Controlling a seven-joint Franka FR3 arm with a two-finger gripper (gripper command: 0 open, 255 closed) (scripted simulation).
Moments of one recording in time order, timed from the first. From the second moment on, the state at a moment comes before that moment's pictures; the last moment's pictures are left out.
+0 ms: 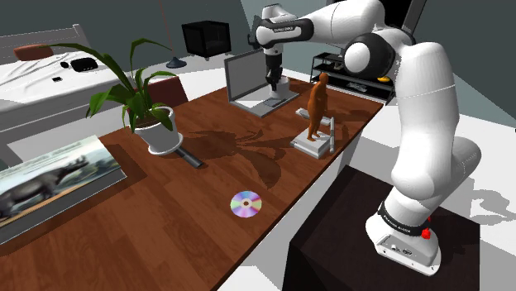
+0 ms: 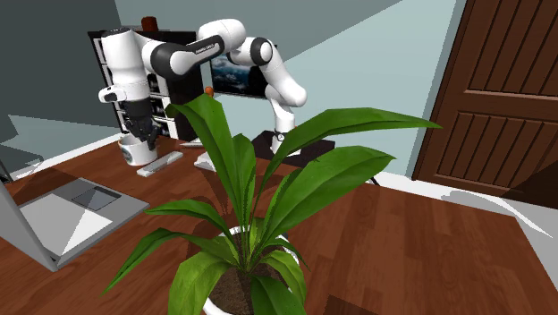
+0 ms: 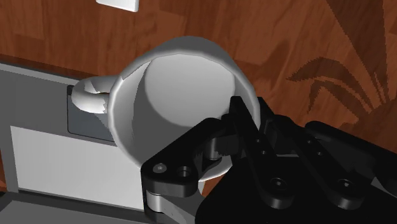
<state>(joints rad) -0.36 0.58 0.09 -1.18 -0.12 1.72 -0.40</state>
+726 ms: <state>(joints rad) -0.37 0.60 0.09 -1.29 -0.12 1.86 -0.39</state>
